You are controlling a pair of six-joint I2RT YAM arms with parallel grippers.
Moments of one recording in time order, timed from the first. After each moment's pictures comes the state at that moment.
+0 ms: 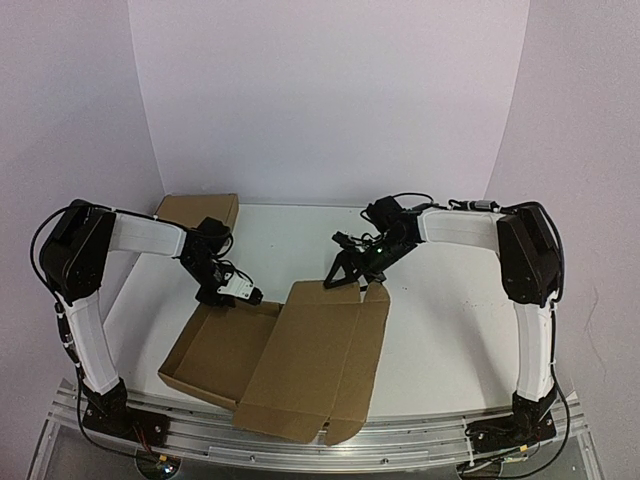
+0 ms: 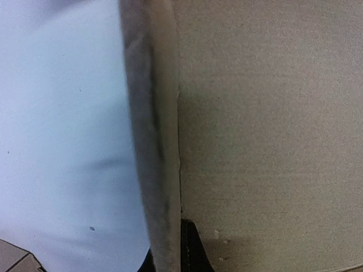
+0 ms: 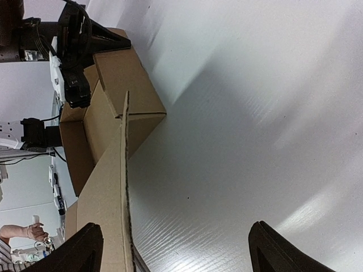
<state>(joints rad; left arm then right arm) -0.45 1.89 1.16 -0.53 0.20 1.43 0.58 2.13 1.64 -0.67 -0.78 0.20</state>
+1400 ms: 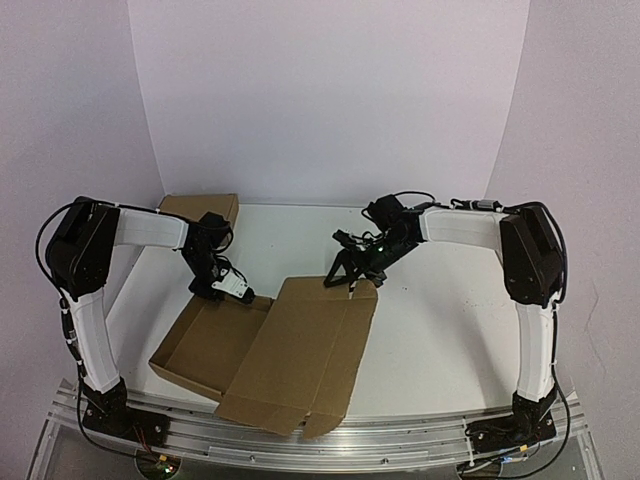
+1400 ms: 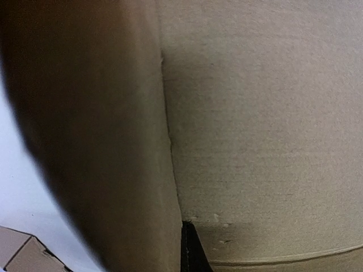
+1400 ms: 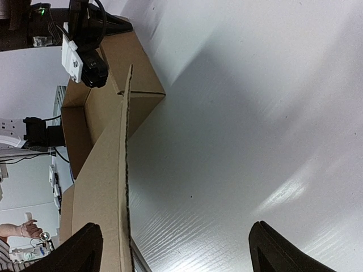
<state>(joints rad) -0.43 1.93 1.25 -0.64 0.03 1.55 0.58 2.12 1.63 -0.66 -0.78 0.20</state>
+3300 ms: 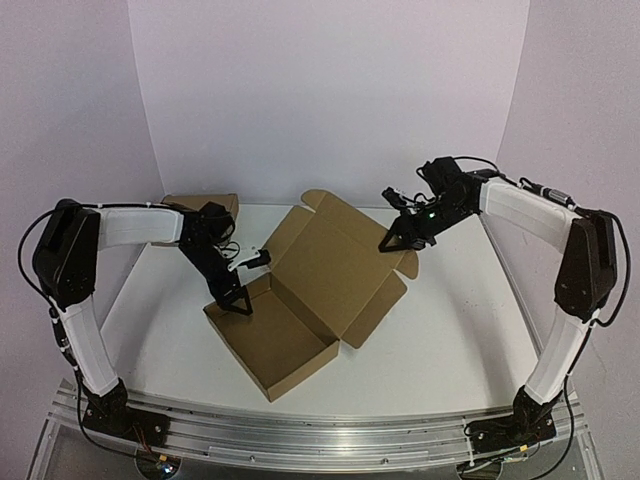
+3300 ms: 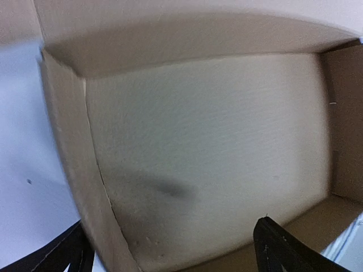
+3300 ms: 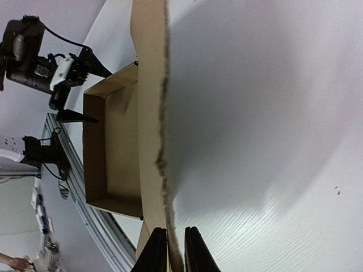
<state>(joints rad) -0.48 1.83 1.28 -0.78 0.42 0.56 0.41 1.81 1.59 -0.85 -0.65 0.09</state>
